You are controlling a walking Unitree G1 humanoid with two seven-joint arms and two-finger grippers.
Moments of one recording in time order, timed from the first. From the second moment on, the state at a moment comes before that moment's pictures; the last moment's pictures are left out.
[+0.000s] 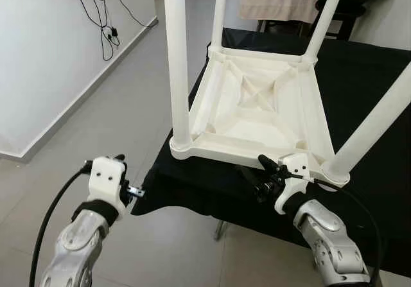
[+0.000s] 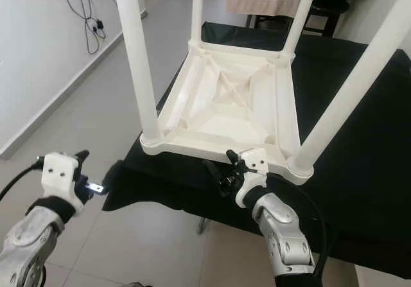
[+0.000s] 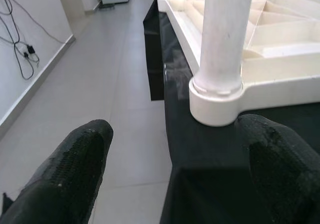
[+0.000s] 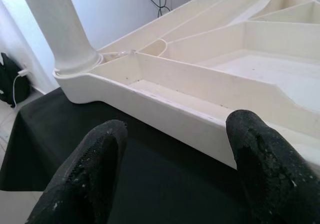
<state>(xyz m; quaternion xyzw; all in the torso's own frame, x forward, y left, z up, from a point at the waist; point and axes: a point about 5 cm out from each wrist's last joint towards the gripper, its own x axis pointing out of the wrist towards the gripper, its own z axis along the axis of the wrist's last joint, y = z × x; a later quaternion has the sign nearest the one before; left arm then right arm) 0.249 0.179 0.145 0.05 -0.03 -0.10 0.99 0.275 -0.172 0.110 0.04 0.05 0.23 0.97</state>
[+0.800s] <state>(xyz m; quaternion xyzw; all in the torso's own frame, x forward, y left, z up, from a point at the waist) 0.287 0.146 0.154 0.03 -0.06 -0.22 0.97 0.263 -0.171 0.109 0.04 0.05 0.23 0.97</state>
